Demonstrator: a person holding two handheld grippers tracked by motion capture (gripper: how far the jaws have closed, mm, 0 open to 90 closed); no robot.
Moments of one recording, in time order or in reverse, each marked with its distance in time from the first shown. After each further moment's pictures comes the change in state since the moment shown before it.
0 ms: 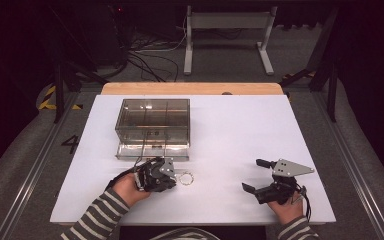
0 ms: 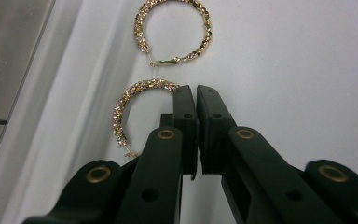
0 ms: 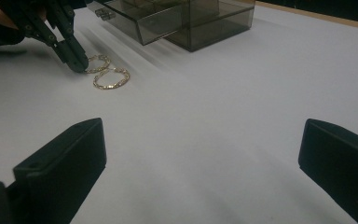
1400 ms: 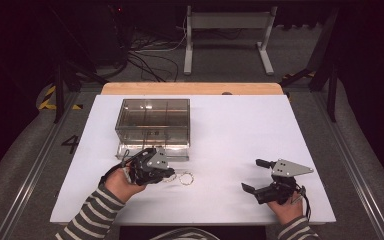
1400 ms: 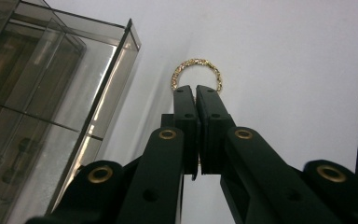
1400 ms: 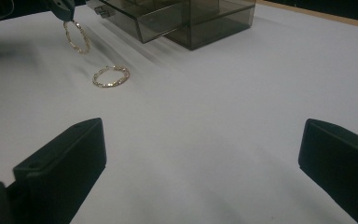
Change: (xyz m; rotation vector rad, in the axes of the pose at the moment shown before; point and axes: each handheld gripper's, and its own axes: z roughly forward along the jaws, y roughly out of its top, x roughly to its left) left arm -0.001 0.009 -0.051 -0.156 0.096 0.014; right arm 0.000 0.000 0.001 0.009 -0.002 -0.005
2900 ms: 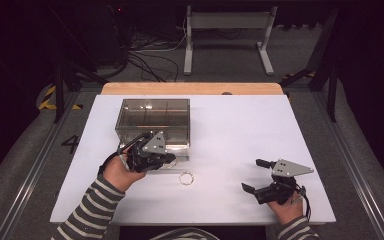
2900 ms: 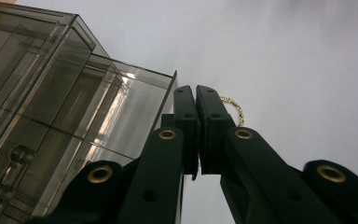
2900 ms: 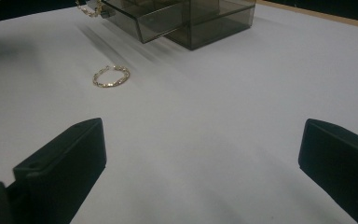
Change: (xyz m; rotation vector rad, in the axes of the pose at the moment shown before) left arm 0.021 0.020 -0.022 -0.071 0.042 -0.023; right arm 0.000 0.000 0.000 -0.001 0.001 -0.001
